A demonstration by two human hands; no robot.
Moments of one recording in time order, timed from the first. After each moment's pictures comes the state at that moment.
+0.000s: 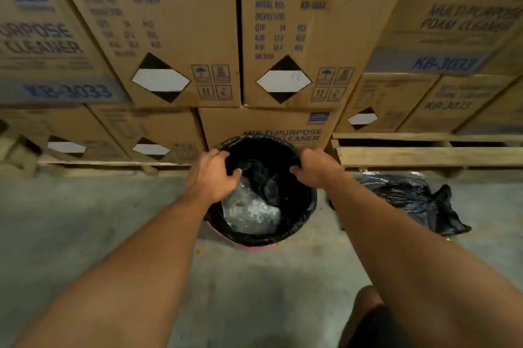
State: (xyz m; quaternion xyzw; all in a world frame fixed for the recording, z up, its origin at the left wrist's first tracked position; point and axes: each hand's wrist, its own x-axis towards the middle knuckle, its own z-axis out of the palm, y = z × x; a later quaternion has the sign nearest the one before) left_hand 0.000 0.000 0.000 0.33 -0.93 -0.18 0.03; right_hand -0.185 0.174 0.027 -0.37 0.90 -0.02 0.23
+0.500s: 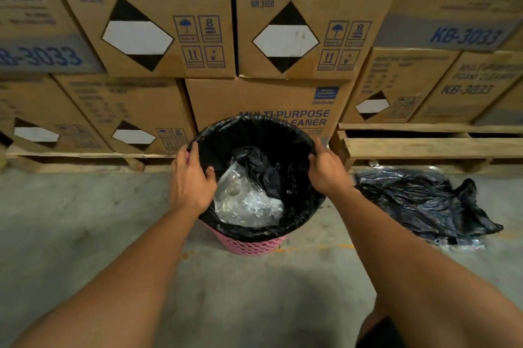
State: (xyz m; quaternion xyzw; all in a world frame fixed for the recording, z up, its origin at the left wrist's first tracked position) left_hand 0.016 -0.002 -0.121 0.43 -0.86 -0.21 0.16; right_hand -0.198 0.198 -0.115 -0.28 0.92 -0.23 0.14
